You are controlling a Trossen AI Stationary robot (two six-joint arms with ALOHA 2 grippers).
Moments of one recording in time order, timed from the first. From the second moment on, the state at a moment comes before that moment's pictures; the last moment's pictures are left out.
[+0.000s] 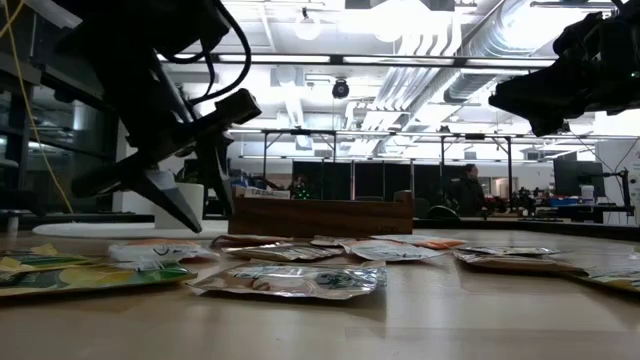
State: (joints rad) left arm -0.27 1.57 0.76 -0.22 -0.32 -1.78; right arm -0.05 0.05 0.01 0.06 0.15 0.10
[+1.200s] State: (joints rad) left arm -0.24 1.70 0.77 -0.09 -0.34 -1.82; right arm -0.05 0.05 0.01 0.06 0.15 0.10
